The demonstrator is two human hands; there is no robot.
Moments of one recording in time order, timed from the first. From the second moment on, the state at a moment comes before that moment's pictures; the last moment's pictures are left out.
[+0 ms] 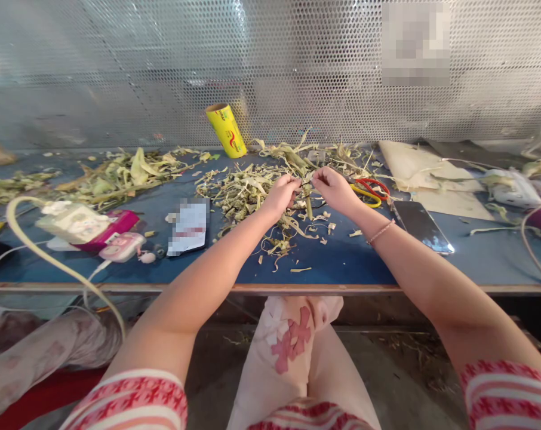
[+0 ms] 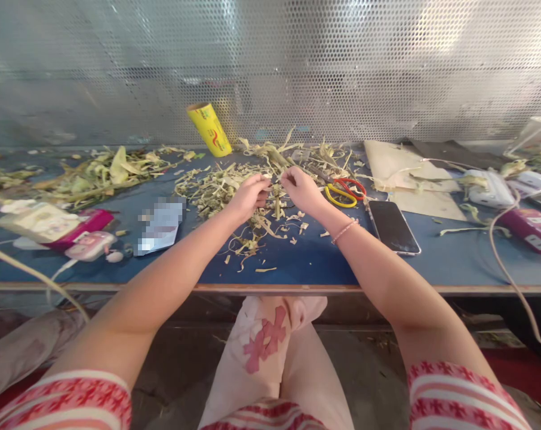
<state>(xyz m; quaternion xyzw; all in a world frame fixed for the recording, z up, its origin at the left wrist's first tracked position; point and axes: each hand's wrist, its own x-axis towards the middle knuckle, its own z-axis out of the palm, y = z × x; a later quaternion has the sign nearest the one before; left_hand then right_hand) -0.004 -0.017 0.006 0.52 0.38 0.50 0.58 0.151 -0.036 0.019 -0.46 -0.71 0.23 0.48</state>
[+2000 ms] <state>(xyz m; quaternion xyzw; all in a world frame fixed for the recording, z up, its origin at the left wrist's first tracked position) 0.000 -0.025 0.014 0.60 0.33 0.53 0.51 0.149 -0.042 0.022 -0.43 -0.72 0.28 0.46</state>
